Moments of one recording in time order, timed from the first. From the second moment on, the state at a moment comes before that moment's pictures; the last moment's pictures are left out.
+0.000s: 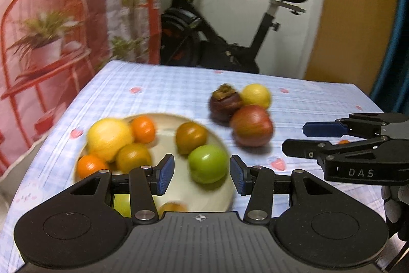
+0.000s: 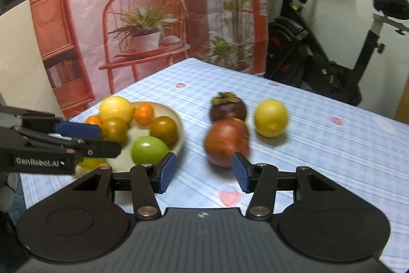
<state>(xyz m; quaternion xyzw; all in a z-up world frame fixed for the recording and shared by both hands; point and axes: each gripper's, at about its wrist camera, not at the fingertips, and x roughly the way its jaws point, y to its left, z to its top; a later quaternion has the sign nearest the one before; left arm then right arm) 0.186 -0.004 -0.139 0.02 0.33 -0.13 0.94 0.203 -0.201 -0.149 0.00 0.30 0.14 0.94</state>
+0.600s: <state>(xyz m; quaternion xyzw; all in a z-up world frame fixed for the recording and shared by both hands) 0.213 -0.113 -0.143 0.04 0.32 -0.27 0.91 0.130 -0.304 -0.163 0.01 0.29 0.02 0.96</state>
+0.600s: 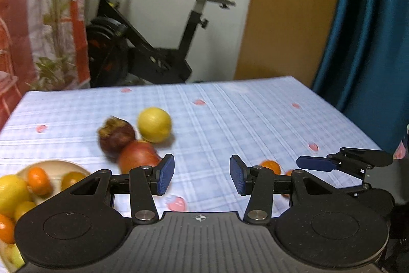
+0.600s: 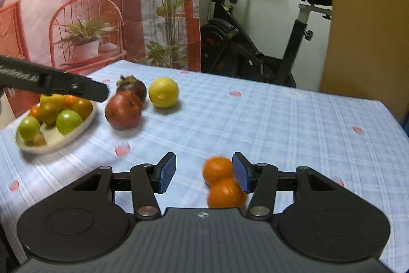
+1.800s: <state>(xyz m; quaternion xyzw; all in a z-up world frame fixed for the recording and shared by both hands) 0.245 -0.227 -0.209 0.06 0.39 -0.33 0.85 0.102 -0.372 -0.190 0.12 0.27 -0.04 0.96</state>
